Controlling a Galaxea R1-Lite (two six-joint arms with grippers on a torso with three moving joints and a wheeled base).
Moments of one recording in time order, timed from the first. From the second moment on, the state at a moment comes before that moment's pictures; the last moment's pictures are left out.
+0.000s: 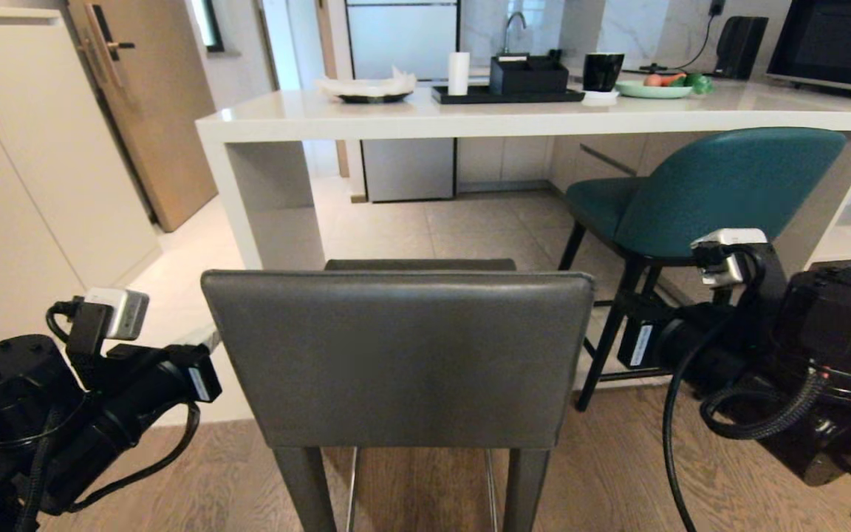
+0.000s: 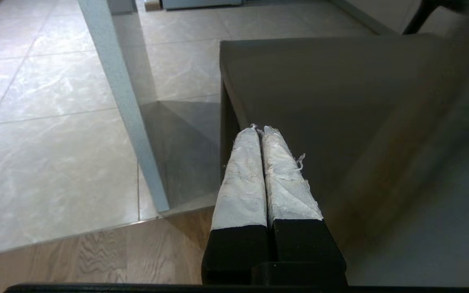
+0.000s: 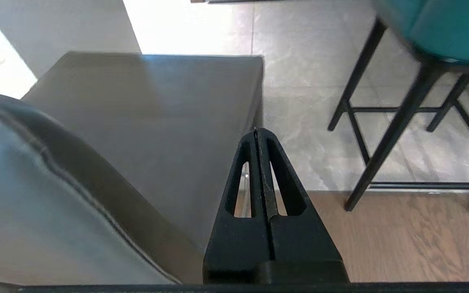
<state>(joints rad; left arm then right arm) -0.14 1.76 -0.21 -1.52 -0.08 -0.03 0.56 1.59 -0.53 -0.98 -0.35 0.07</state>
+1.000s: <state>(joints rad) -0.28 1.93 -0.33 -1.52 -0.05 -0.03 0.52 1.91 -0.88 -0.89 -0.36 0.09</state>
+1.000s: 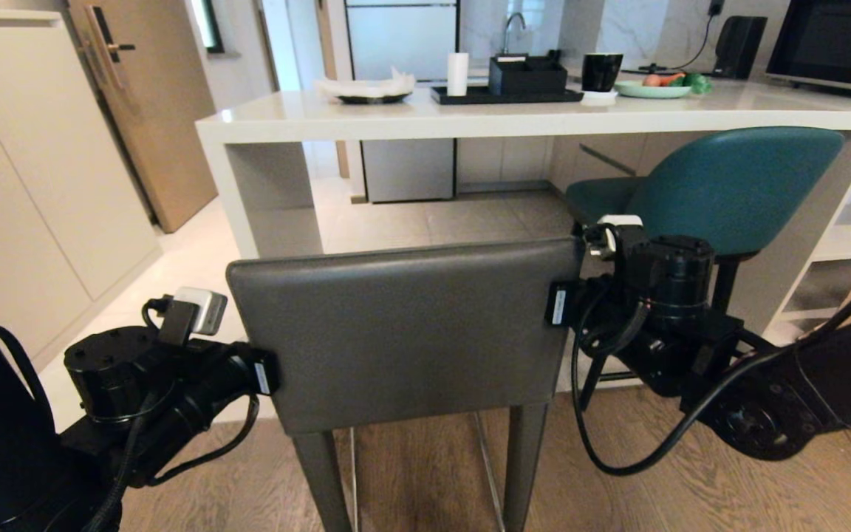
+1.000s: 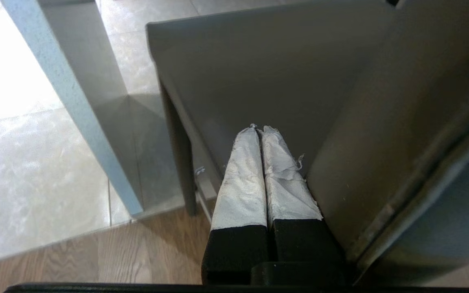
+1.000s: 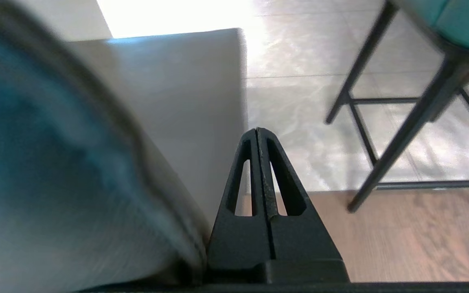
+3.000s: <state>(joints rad) -0.24 2.14 -0.84 -1.35 -0.03 0.06 0.44 2.04 -1.03 -0.83 -0.33 0.09</state>
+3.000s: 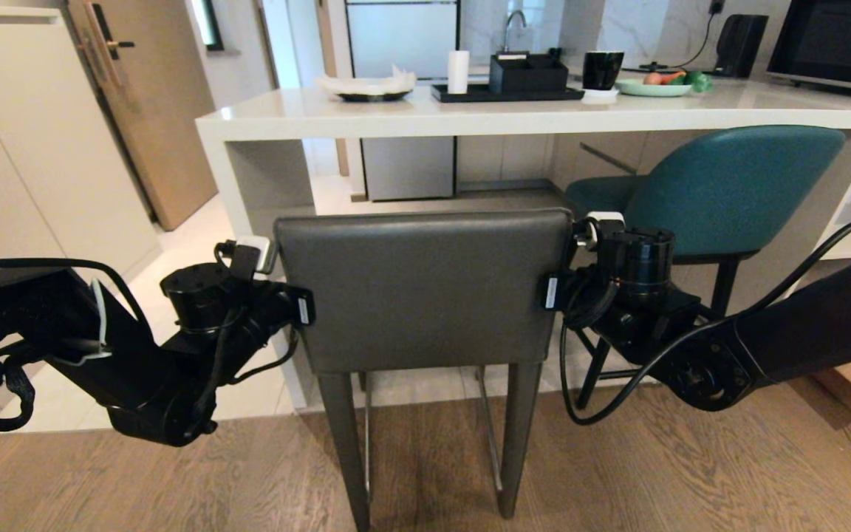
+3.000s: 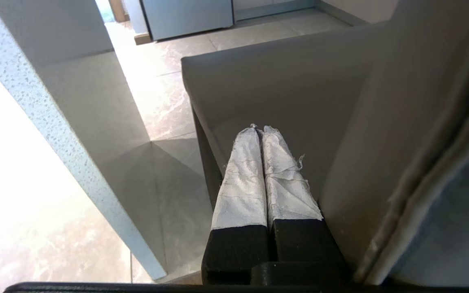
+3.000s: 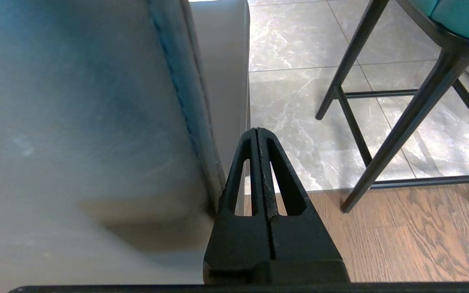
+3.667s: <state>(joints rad) -0.24 2.14 -0.84 -1.33 -0.03 0.06 0.44 2.04 -1.03 -0.83 -0.33 0.09</state>
